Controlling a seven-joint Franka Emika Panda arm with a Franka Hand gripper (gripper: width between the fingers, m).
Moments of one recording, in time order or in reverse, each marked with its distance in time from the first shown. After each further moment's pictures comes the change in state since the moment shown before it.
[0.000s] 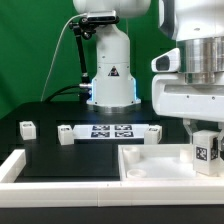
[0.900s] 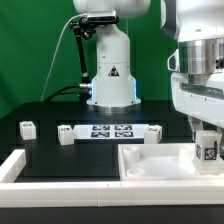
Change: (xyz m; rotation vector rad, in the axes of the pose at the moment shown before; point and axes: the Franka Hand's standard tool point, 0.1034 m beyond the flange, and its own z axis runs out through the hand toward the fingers) arm 0.000 0.001 0.001 -0.003 -0.011 0.343
